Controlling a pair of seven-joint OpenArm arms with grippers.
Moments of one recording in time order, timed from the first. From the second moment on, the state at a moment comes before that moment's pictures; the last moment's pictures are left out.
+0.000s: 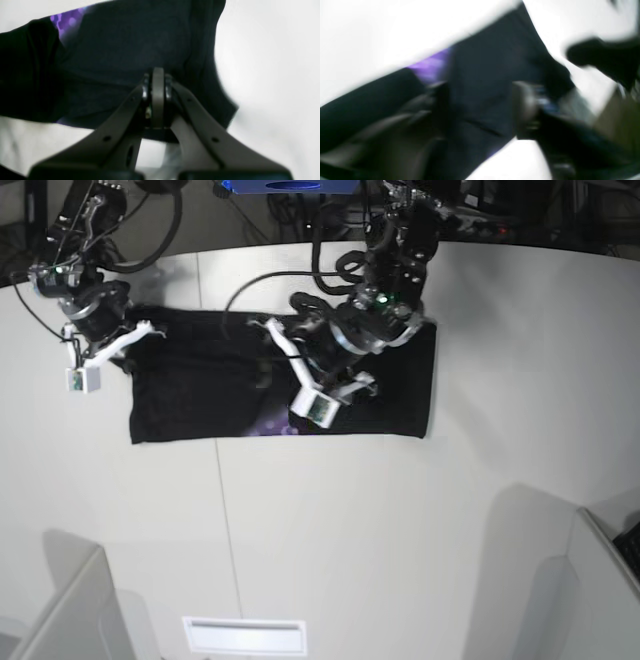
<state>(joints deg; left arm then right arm) 11.2 3.4 16.3 108.6 -12.8 -13.2 48.1 -17.6 4.4 28.0 107.5 28.5 23.3 -53.5</state>
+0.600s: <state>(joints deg) 20.4 -4.3 -32.3 109.7 -12.5 -27.4 48.5 1.4 12.0 43.4 80.6 41.0 23.5 -75.0</state>
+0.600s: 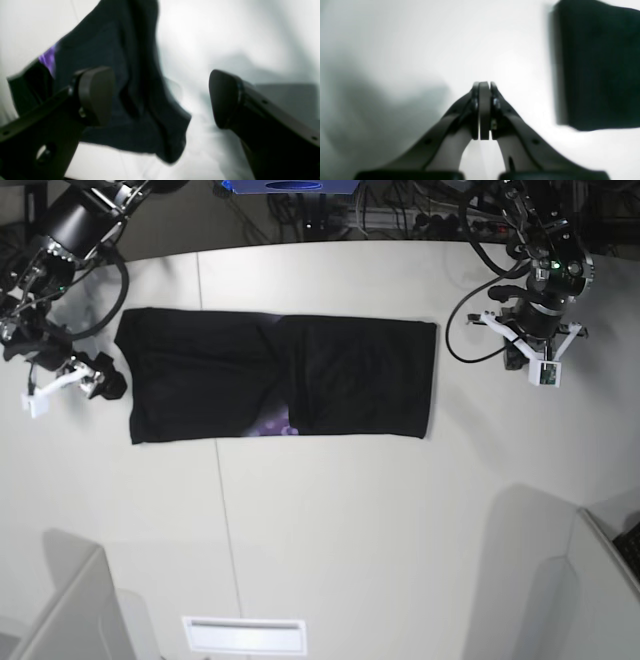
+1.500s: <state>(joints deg) 17.3 -4.9 -23.6 101.8 -11.6 -28.3 48.4 -1.7 11.1 25.3 77.7 43.9 28.6 -67.9</state>
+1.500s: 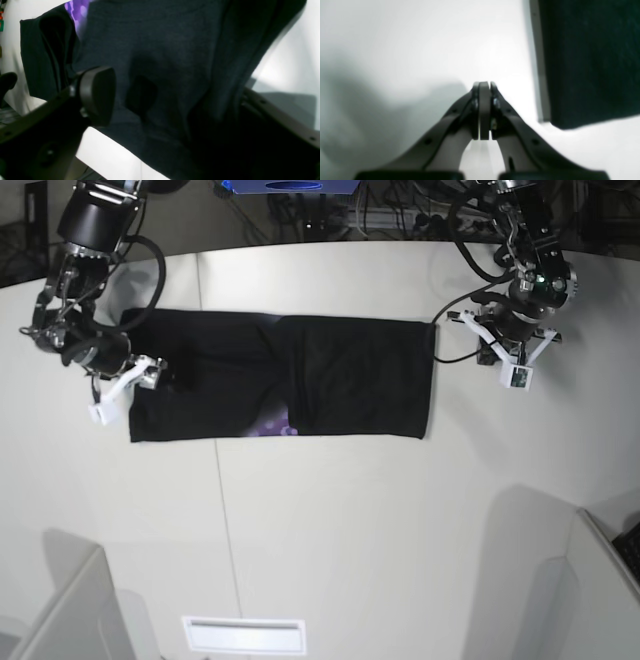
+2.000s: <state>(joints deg) 16.6 -3.0 -17.2 99.0 -11.6 -28.3 48.3 -0.9 9.9 25.0 83.9 22.1 27.9 -63.7</state>
